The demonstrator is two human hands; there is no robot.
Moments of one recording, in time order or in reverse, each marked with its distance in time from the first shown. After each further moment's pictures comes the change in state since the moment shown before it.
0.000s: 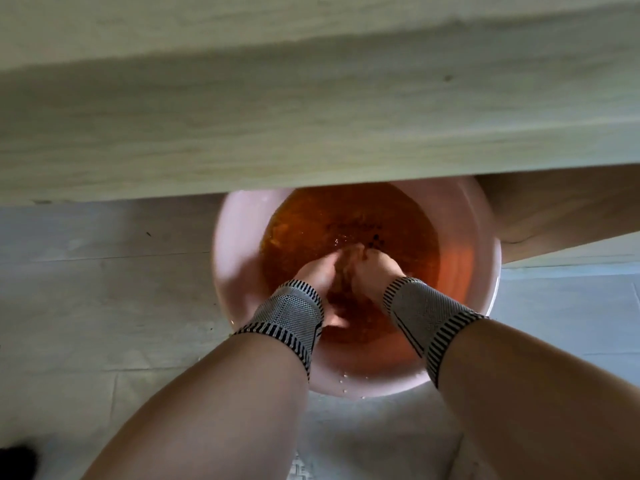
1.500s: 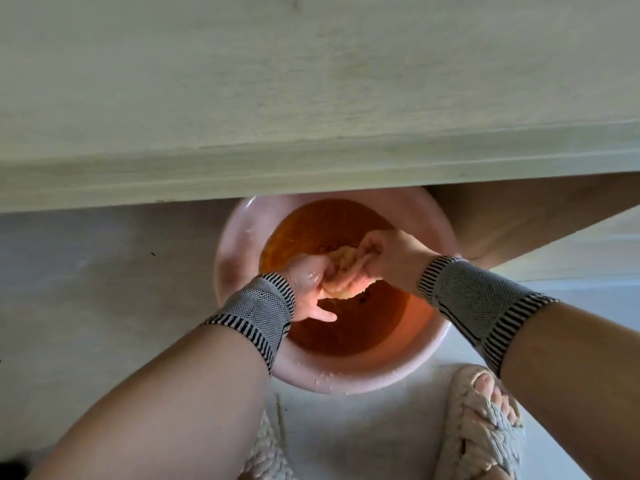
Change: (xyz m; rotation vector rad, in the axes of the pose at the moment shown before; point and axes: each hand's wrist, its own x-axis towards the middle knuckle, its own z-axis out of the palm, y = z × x) left_hand -0.067 0.023 -0.001 0.184 -0.149 0.199; right_hand -0.049 0.013 -0.081 0.011 0.059 -0.433
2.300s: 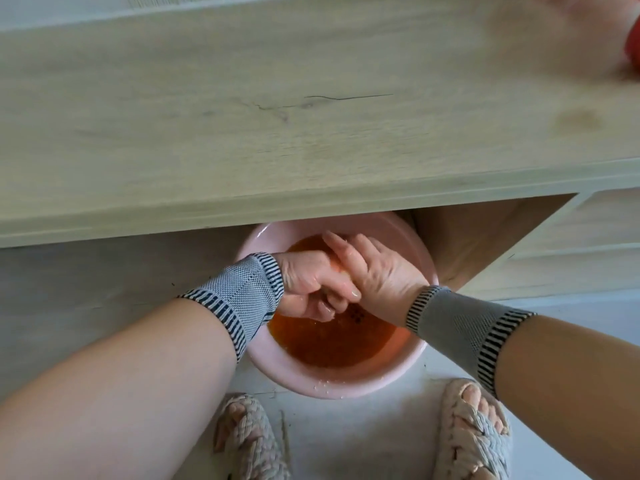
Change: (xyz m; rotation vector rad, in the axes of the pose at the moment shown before) left_hand -0.097 0.040 0.020 0.346 -0.473 0.166; right_hand -0.043 -0.016 -0.001 -0.741 0.546 -0.800
